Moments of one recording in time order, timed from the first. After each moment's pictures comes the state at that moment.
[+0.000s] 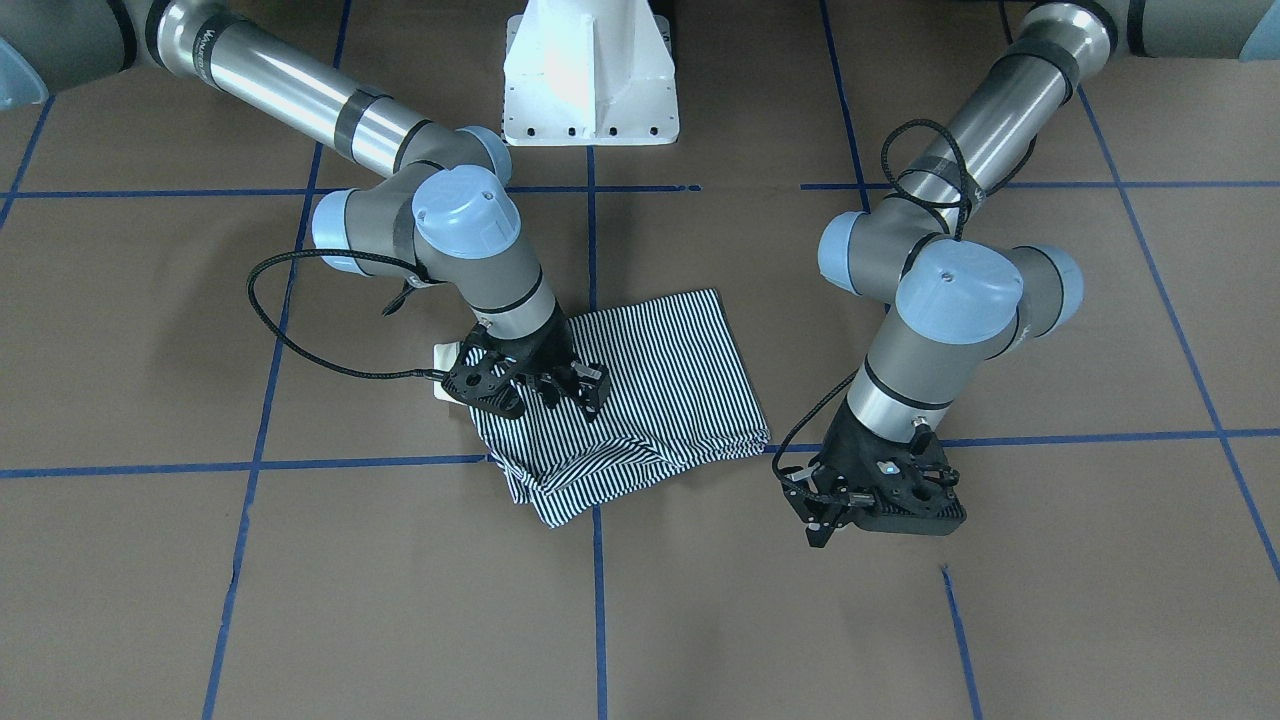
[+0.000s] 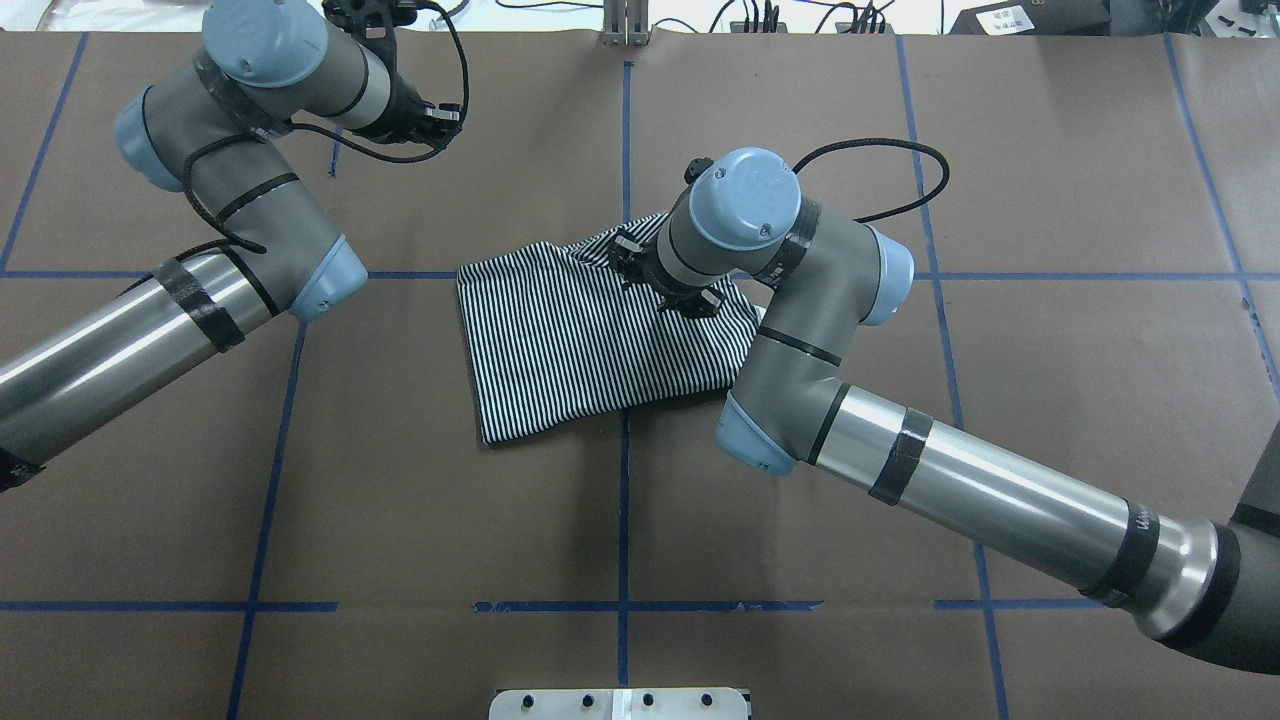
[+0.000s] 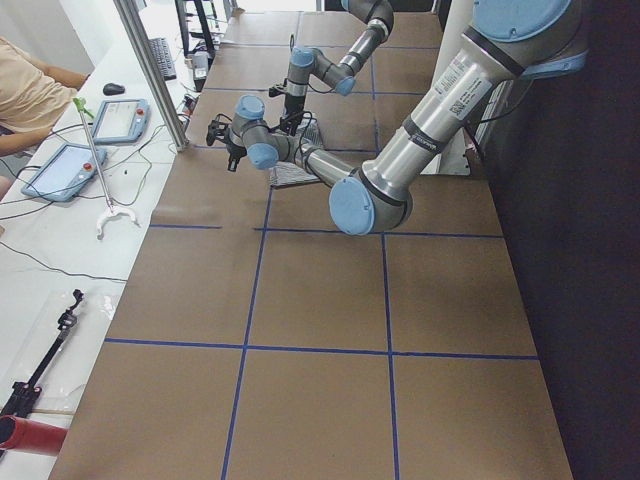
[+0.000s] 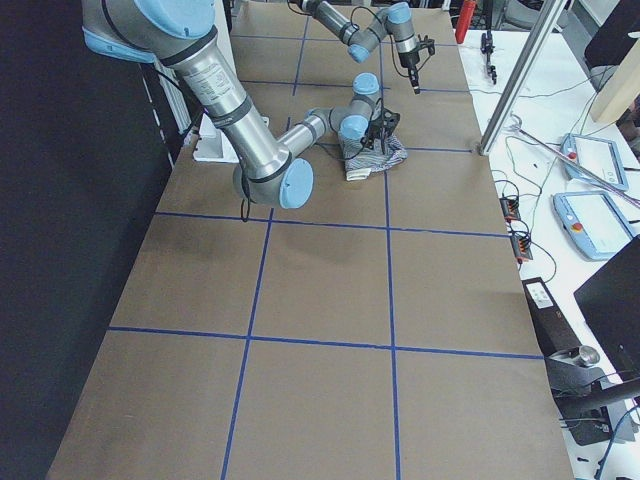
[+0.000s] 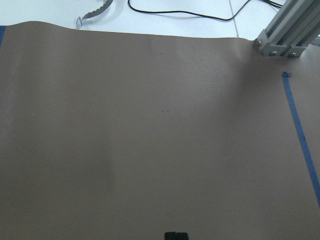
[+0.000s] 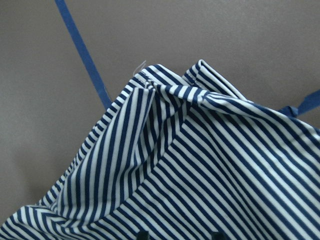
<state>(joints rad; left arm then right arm) -0.88 -2.30 -1.21 -2.21 -1.90 -1.01 0.60 -0.77 1.28 -1.07 1.86 1.73</state>
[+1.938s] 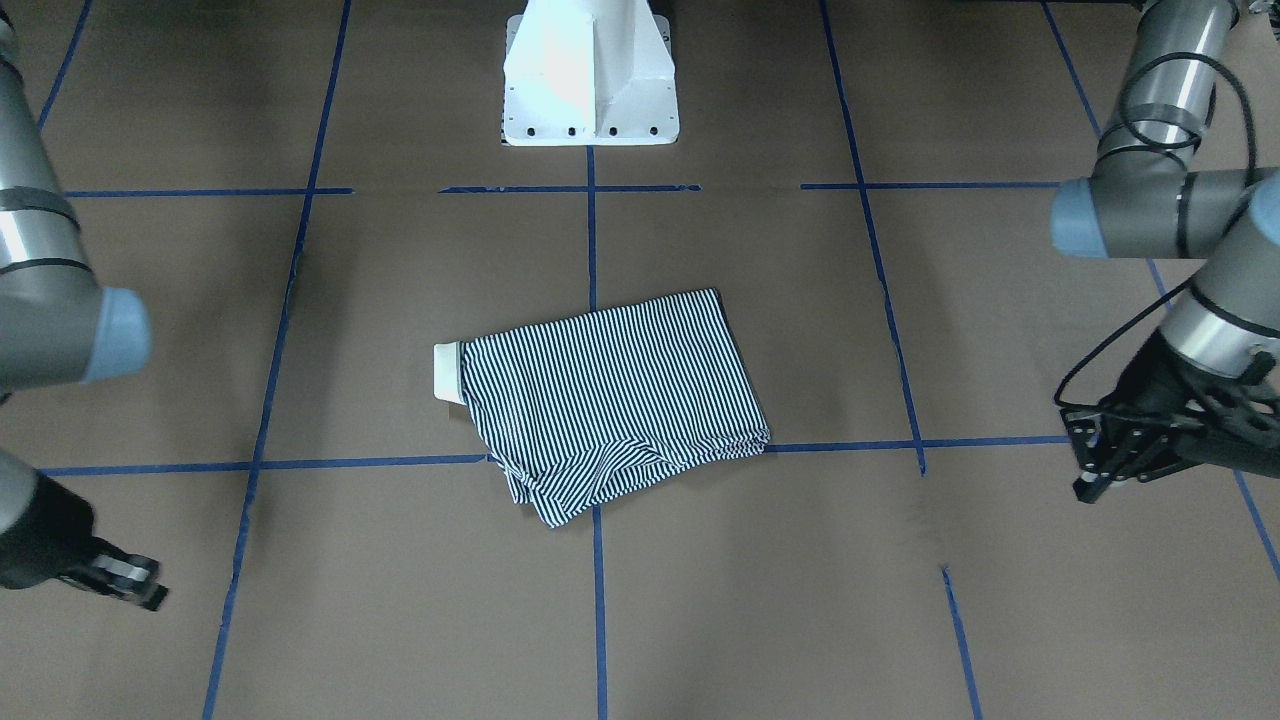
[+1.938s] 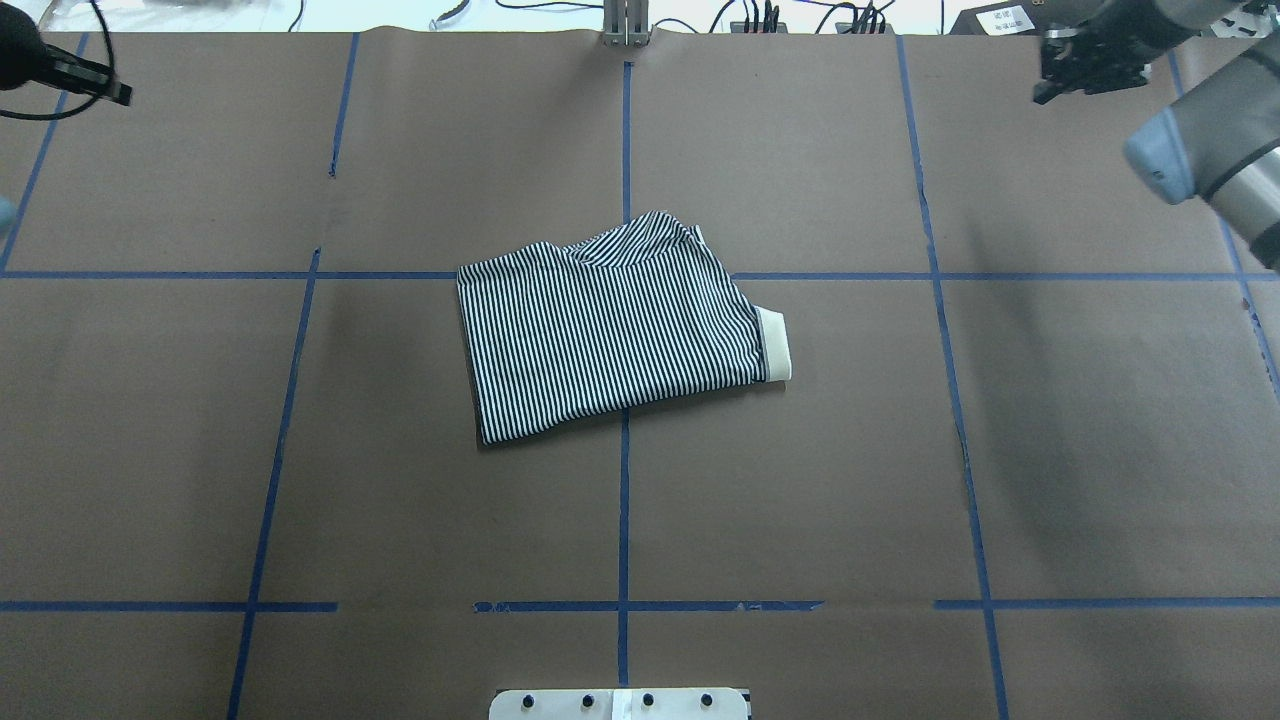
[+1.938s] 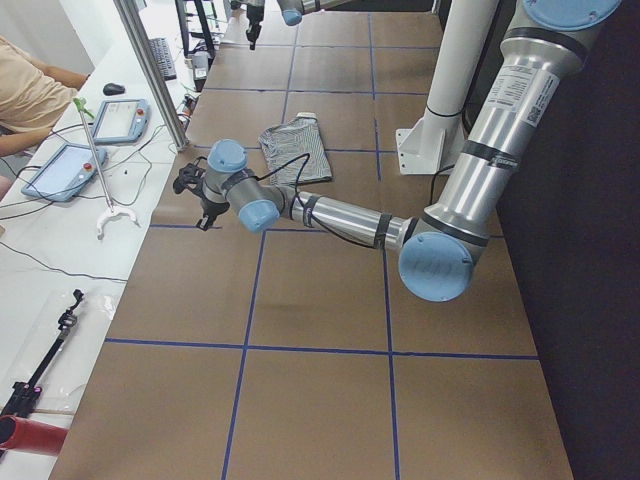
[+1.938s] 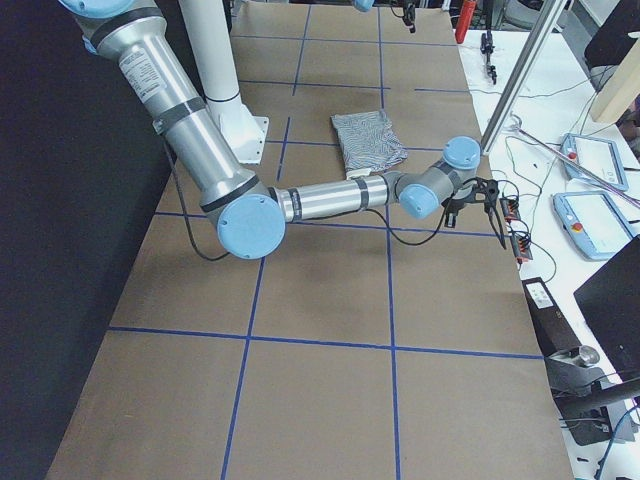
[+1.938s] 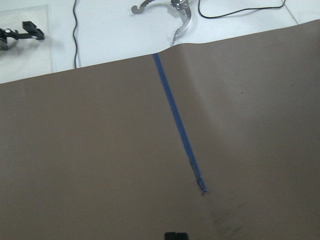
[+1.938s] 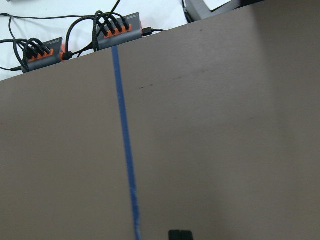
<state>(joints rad) -1.29 -1.91 -1.42 -2.20 -2.19 -0.43 1.28 -1.08 1.23 -1.07 2.33 0.84</state>
